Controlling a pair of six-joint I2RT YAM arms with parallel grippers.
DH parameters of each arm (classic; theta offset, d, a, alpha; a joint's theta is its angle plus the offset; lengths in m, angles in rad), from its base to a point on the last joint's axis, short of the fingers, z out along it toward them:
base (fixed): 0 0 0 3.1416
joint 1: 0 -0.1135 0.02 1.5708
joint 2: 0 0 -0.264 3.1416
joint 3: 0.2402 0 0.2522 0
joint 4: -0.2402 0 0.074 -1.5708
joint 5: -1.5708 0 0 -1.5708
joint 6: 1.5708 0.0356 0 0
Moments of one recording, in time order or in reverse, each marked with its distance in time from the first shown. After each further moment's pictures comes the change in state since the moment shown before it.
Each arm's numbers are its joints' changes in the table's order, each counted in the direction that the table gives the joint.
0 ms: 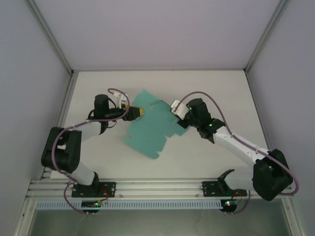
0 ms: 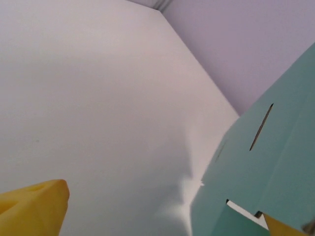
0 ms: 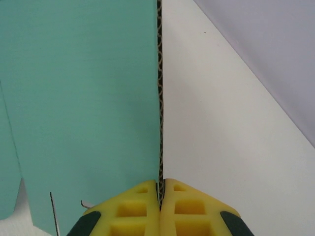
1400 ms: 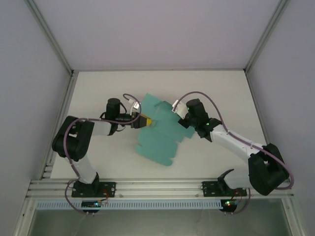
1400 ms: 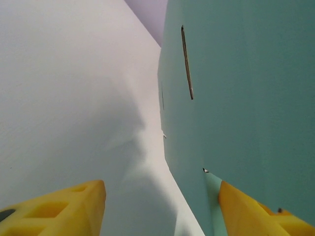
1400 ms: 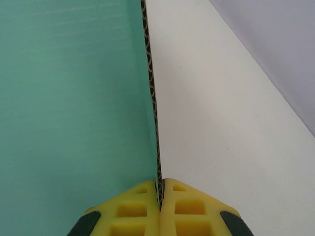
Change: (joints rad) left arm 0.120 0.230 0.005 0.251 -0.324 -0.114; right arm 0.002 0.064 0.000 0.005 -0.145 0.012
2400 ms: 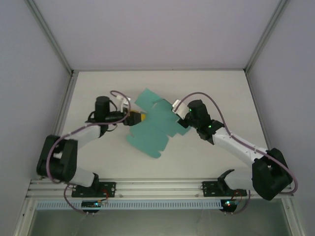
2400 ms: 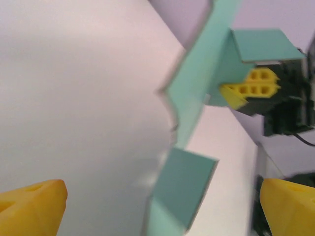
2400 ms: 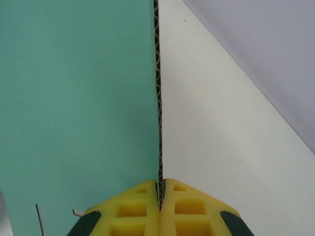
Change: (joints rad) left arm -0.142 -0.399 -0.082 -0.356 0.290 0.111; right arm 0.001 -0.065 -0.031 0.055 0.068 0.014
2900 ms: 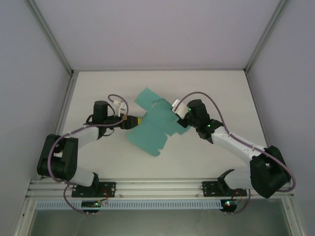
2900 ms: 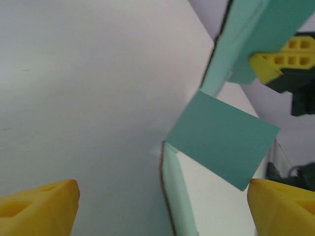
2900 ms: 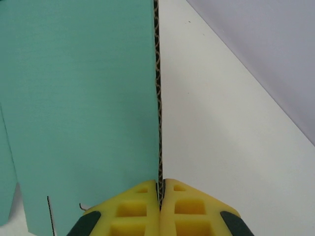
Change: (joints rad) left arm 0.028 0.140 0.005 -0.019 -0.061 0.059; right arm 0.002 0.037 0.001 0.025 0.011 0.004
